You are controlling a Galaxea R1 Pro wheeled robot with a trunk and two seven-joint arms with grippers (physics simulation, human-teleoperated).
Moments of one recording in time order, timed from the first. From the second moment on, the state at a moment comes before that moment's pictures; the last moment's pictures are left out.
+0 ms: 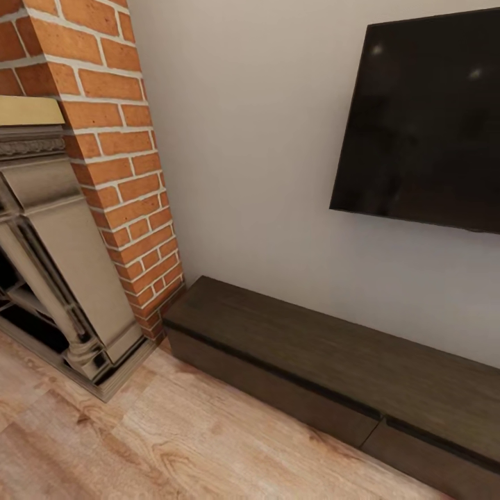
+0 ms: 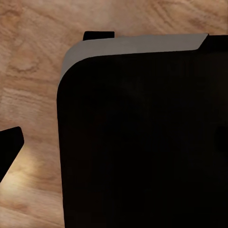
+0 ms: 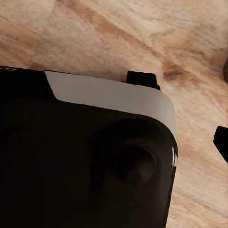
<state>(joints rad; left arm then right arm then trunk) 0.01 -0.01 0.00 -0.28 0.00 0.00 0.01 -0.06 0.00 -0.02 -0.27 0.11 0.00 0.07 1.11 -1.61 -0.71</state>
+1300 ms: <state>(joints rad) 0.01 0.00 0.00 -0.27 -0.01 0.00 0.00 -0.06 0.00 -0.02 -0.27 0.12 0.00 0.07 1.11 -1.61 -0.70</state>
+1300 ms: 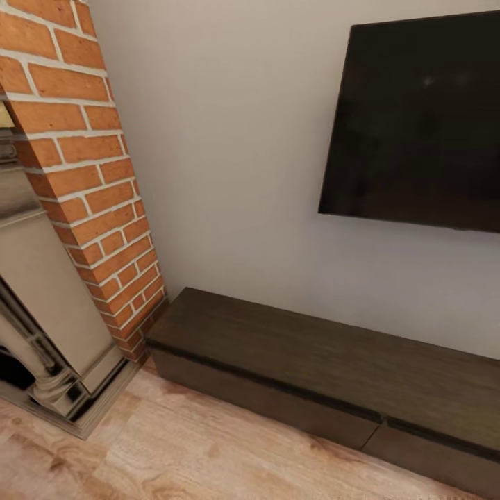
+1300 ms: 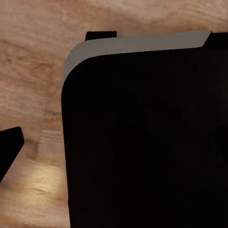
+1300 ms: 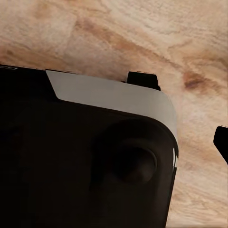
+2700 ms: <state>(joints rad) 0.01 0.00 0.00 -0.27 -0.01 0.00 0.01 -0.06 0.00 -0.02 -0.27 0.11 0.00 0.09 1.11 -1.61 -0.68</state>
